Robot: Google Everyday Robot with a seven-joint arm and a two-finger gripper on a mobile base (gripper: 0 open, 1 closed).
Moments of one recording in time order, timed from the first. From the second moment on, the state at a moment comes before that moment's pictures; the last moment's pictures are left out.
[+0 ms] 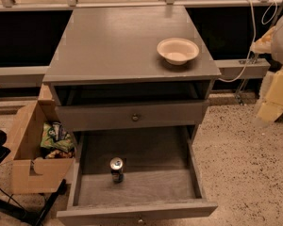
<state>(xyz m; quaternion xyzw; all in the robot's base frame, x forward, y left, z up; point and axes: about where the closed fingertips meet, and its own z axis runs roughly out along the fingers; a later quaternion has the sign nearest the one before) 0.438 -0.217 0.976 -0.60 0.78 -0.03 0.16</state>
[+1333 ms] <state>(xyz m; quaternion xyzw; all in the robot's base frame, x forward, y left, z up) 0.398 -0.197 0.833 -0.55 0.78 0.14 0.27</state>
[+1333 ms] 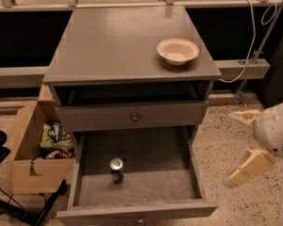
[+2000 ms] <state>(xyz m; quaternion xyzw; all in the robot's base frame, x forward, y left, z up) 0.412 -0.138 0.757 -0.50 0.74 0.27 0.35</state>
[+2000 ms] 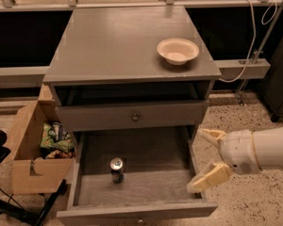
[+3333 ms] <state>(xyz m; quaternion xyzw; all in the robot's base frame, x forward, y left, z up) 0.443 -0.073 0.682 -0.50 0.70 0.36 0.37</state>
